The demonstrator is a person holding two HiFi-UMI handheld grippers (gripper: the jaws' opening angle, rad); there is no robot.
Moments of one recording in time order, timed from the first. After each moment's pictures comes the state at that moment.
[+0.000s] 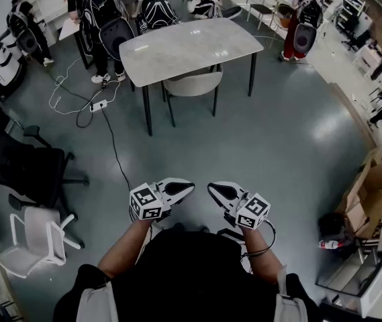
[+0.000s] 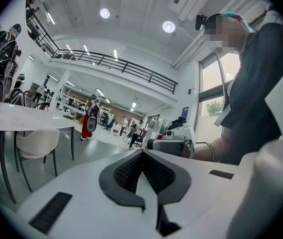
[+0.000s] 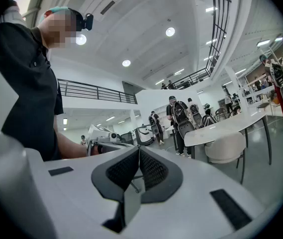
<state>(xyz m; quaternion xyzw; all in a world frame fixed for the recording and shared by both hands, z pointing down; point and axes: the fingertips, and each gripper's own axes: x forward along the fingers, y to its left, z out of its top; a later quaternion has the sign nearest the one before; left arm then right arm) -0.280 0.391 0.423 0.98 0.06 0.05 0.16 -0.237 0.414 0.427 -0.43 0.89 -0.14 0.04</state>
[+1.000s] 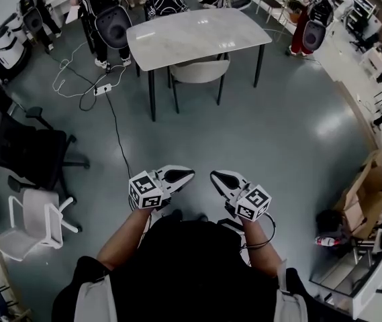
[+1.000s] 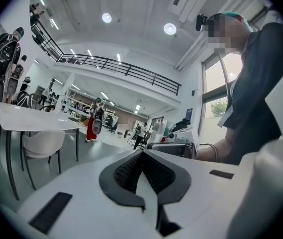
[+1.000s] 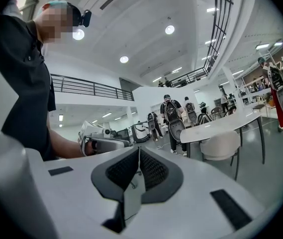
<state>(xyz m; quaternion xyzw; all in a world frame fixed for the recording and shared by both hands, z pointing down) -0.297 0.401 0.423 0.99 0.03 0.04 0.16 -0.244 0.425 0.438 -0.45 0.88 -0.14 0.02</state>
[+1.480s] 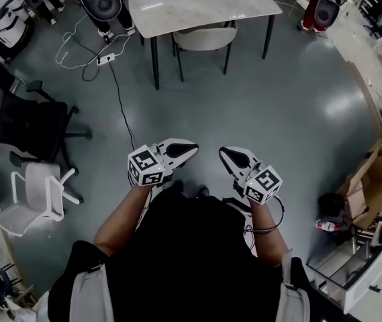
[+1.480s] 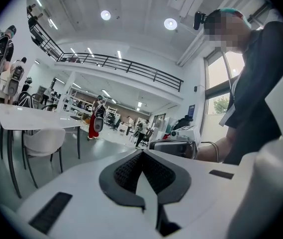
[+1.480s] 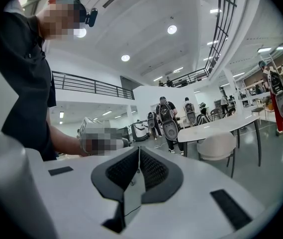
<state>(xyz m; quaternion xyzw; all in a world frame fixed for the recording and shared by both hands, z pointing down) -0.270 0.419 0.427 0.99 0.02 0.06 0.16 -0.210 0.451 0.441 -0.45 0.88 -0.13 0.01</state>
